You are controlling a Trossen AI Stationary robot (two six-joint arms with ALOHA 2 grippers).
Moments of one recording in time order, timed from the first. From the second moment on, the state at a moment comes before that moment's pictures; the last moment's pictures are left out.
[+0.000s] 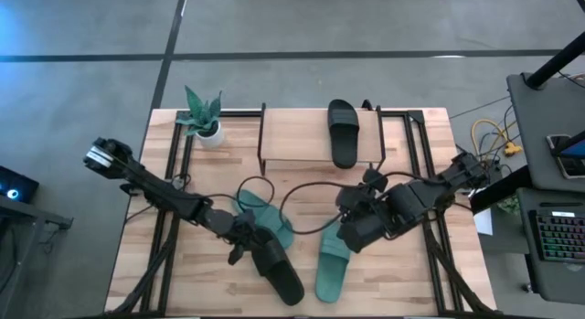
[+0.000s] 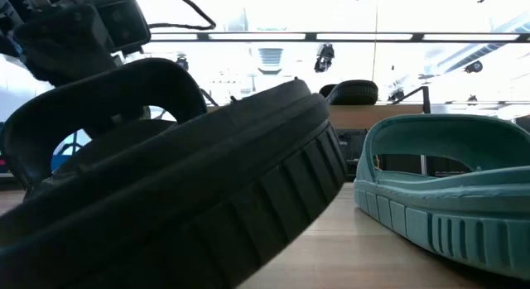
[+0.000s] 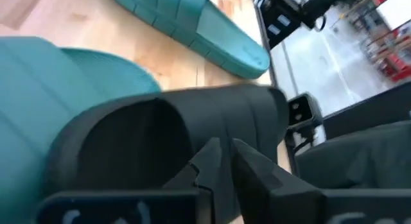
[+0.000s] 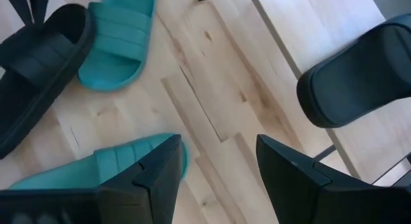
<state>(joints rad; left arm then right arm) -0.45 1.36 0.47 0.45 -0.01 -0.75 0.50 1.75 1.95 -1.57 0.55 0.89</state>
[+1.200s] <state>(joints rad) -0.45 1.37 0.50 0.34 -0.01 -0.78 0.51 1.75 1.87 -1.57 0.55 0.89</state>
